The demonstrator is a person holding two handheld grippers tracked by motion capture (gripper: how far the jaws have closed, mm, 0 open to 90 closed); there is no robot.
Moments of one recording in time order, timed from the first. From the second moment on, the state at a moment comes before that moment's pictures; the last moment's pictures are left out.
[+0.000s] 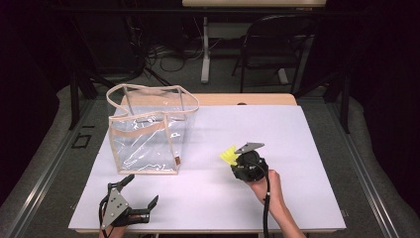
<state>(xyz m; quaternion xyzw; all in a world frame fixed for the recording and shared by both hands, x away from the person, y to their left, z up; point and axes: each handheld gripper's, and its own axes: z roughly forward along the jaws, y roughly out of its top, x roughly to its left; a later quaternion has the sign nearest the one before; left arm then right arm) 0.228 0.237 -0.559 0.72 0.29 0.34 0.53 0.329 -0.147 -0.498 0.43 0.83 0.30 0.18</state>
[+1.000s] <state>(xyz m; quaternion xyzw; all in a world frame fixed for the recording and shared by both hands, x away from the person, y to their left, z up) 0.228 0.237 -0.559 0.72 0.29 0.34 0.53 0.324 -0.151 -0.477 0.42 0.83 0.32 0.20</state>
